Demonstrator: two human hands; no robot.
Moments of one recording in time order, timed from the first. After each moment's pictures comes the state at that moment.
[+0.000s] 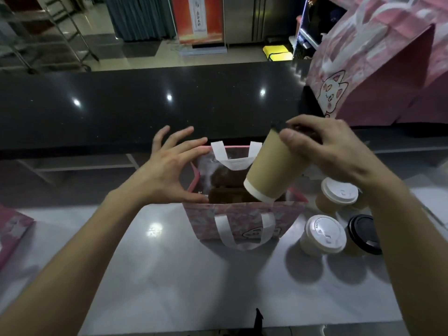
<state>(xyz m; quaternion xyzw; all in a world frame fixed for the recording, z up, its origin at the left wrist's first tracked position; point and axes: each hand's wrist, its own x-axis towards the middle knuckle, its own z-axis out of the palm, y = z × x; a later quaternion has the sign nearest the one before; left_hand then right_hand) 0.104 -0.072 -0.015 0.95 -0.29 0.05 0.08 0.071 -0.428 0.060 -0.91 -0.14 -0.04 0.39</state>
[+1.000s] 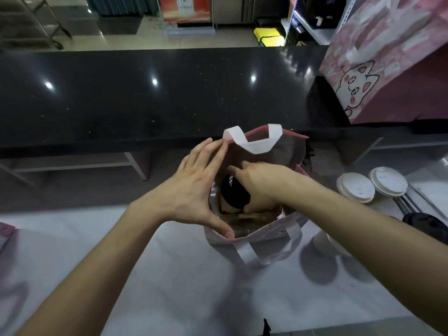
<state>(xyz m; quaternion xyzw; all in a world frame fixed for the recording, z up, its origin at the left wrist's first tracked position) 0.103 -0.079 -0.034 0.93 -0.31 -0.09 0.19 0.132 -0.299 -0.041 -0.94 -0.27 0.18 -0.06</state>
